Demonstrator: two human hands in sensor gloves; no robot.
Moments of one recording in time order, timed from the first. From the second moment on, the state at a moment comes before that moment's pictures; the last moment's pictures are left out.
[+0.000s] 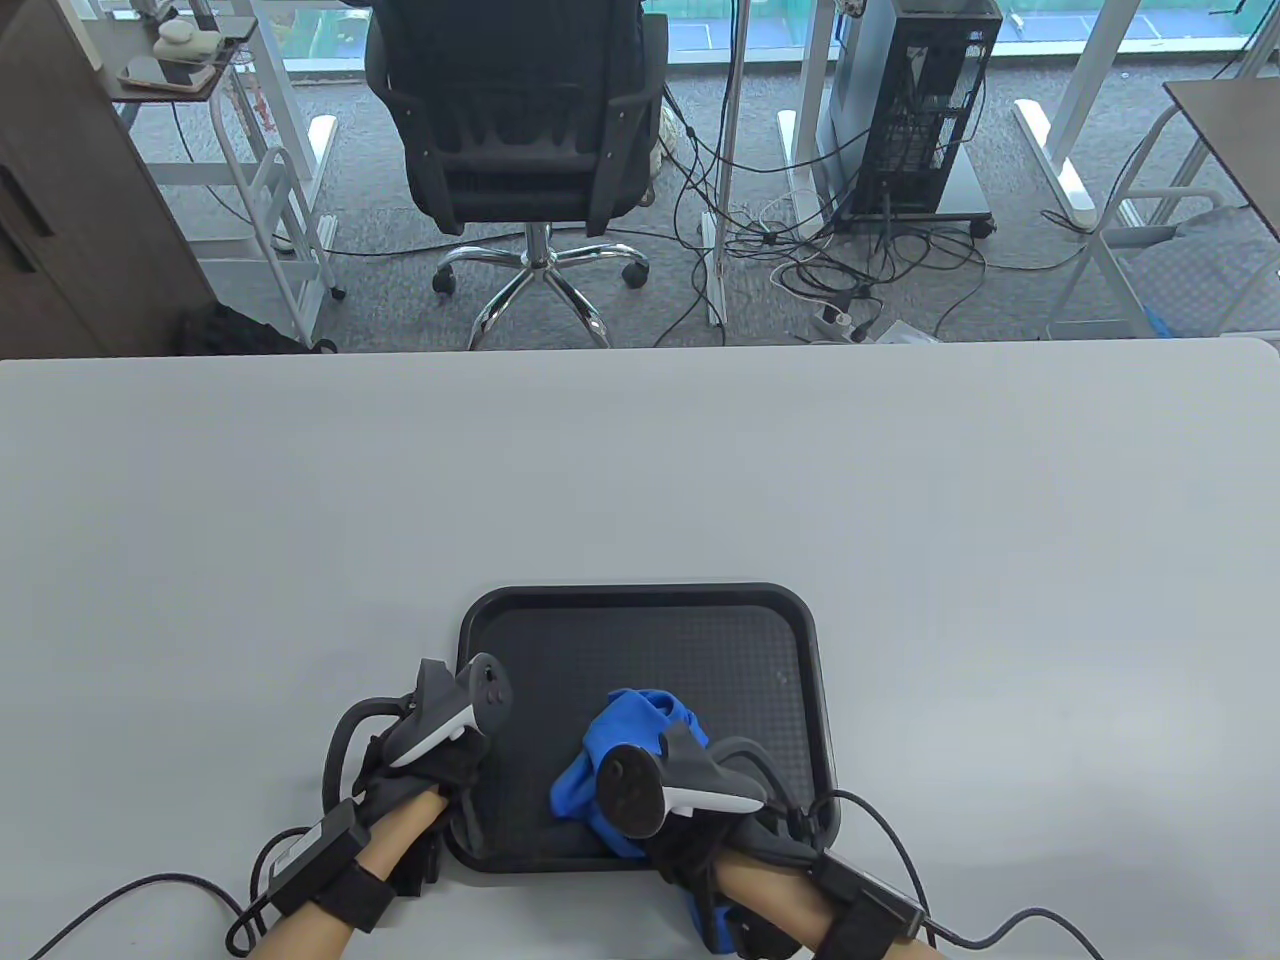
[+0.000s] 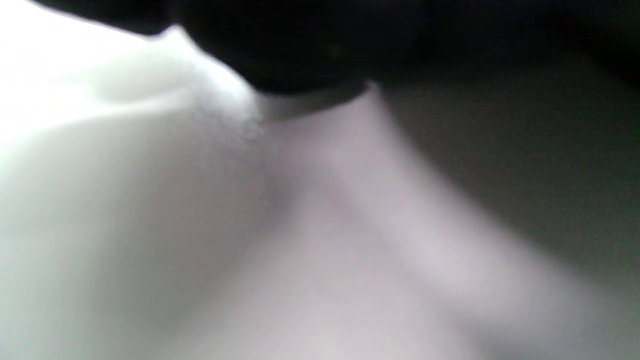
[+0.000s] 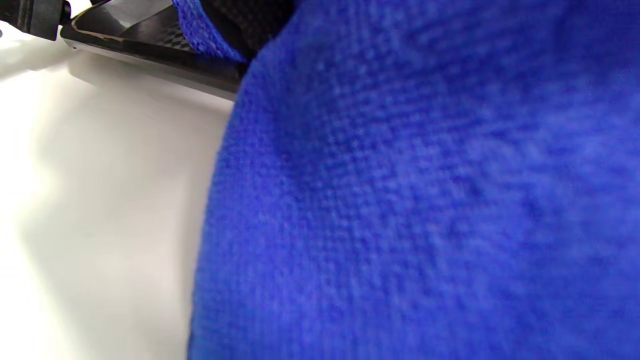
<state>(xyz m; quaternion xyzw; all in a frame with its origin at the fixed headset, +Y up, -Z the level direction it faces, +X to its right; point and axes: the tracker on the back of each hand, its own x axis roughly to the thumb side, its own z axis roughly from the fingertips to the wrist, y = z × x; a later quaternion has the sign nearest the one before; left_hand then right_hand) -0.204 -0.783 -0.286 -0.26 0.01 -0.07 0.96 0.003 -0.755 -0.218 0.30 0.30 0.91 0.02</state>
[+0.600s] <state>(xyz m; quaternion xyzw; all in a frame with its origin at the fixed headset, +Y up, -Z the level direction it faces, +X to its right) -0.204 -0.783 -0.286 -0.26 0.01 -0.07 0.96 -0.072 -0.759 -0.256 0.25 0.24 0.94 0.00</state>
